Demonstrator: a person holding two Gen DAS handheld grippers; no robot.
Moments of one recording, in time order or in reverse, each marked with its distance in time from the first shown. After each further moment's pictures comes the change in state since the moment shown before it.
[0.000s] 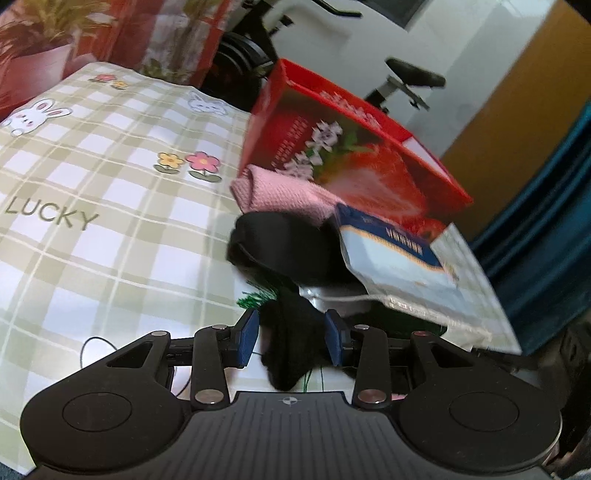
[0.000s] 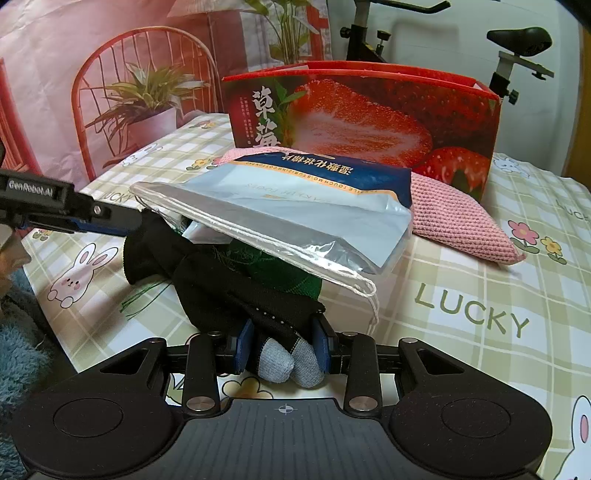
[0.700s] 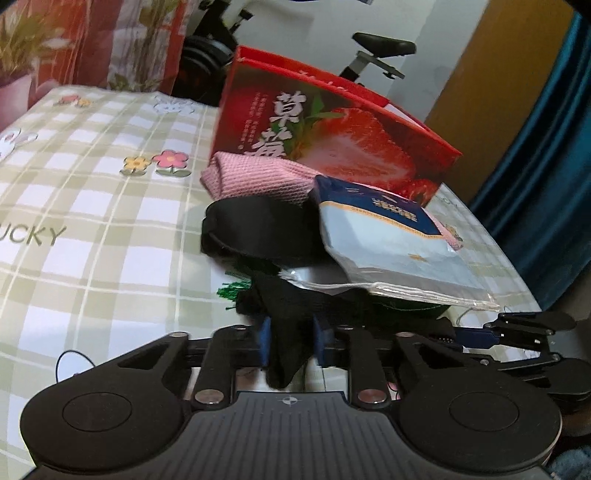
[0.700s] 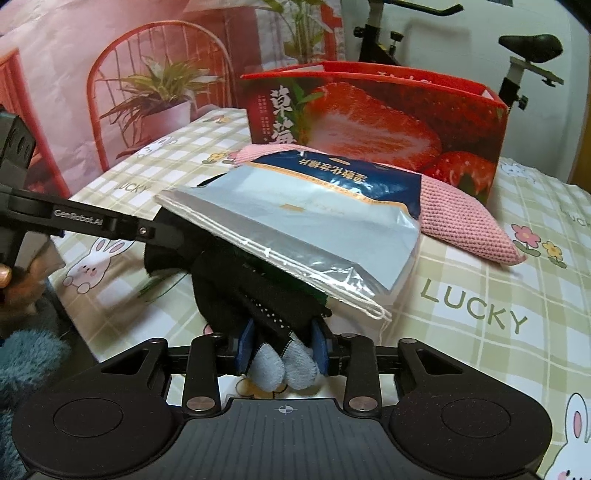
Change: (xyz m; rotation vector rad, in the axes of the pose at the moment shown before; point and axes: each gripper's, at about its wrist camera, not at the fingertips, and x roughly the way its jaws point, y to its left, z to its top) left arm 0.020 -0.019 -0.012 0.159 0.013 0.014; right arm -0.013 0.011 -0.003 -0.035 0.017 0.024
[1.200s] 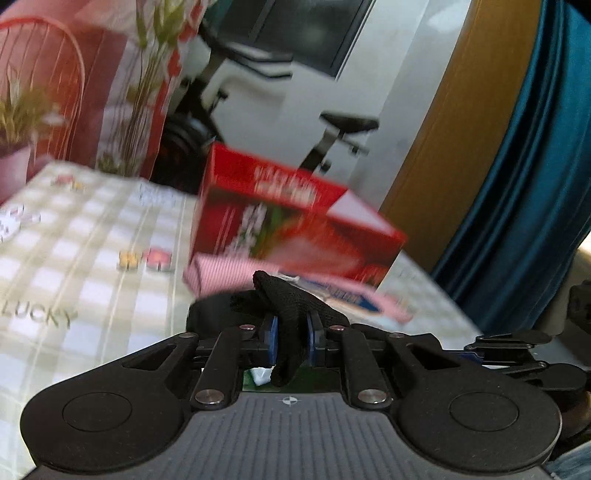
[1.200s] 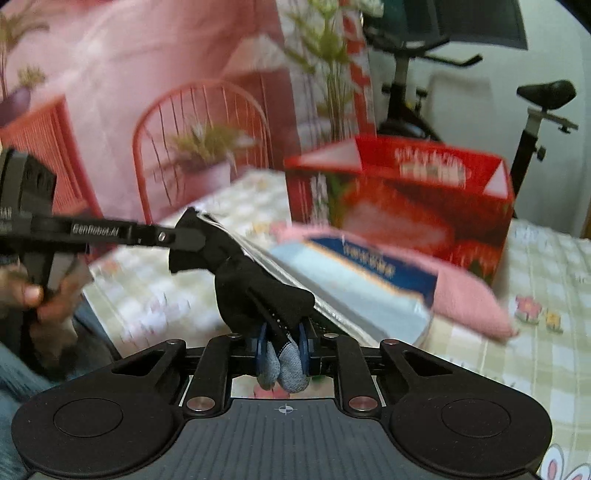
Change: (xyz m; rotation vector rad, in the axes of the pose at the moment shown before) left arm -0.077 -0.012 0.021 0.015 -0.271 -0.079; right arm -0.063 0.006 0.036 -0.029 -0.189 0.112
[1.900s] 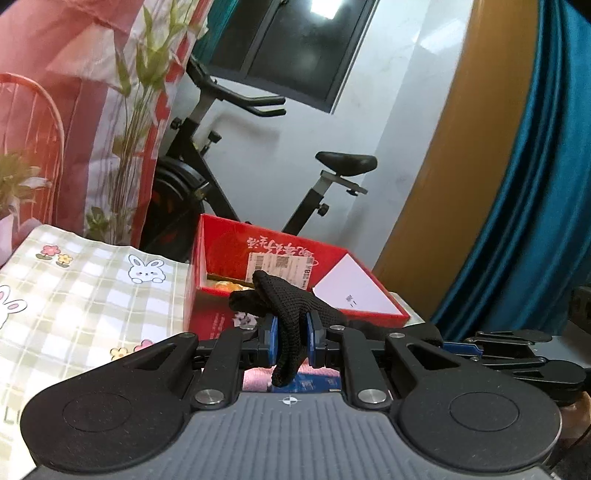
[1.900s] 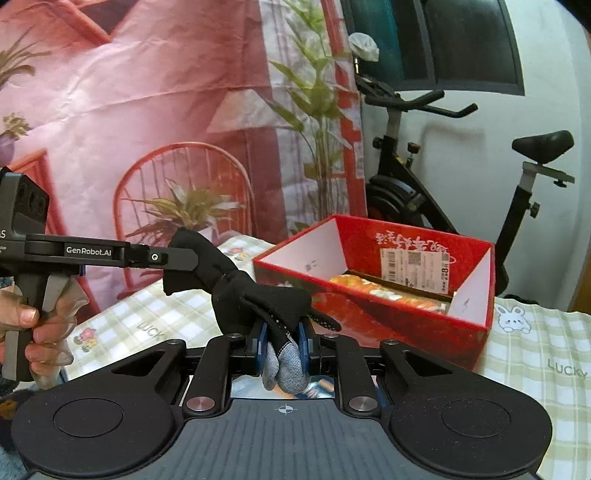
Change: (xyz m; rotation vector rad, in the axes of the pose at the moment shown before) left arm 0.035 -0.012 0.080 0.033 -0.066 0.012; right arm 0.017 -0.041 0.091 -0.035 -0.117 -0.032
